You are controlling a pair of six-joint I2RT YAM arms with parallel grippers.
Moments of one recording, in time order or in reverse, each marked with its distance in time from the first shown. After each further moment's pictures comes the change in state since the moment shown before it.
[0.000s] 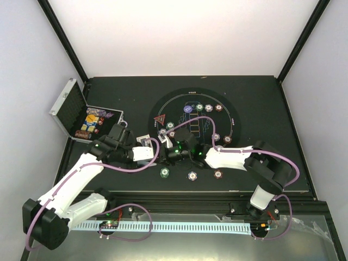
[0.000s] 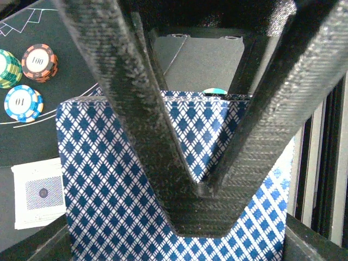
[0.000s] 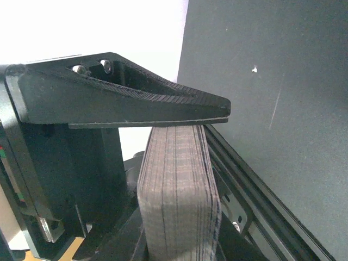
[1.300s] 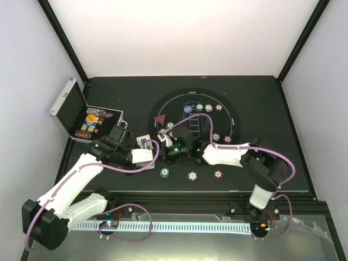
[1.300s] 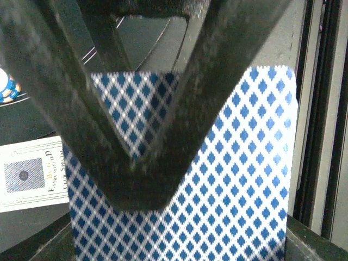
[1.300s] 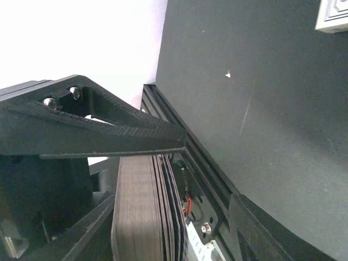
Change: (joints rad) left arm -0.006 -0.012 0.007 -0.078 -0.029 0.011; right arm -0.021 0.055 0.059 -0.095 -0.035 -0.111
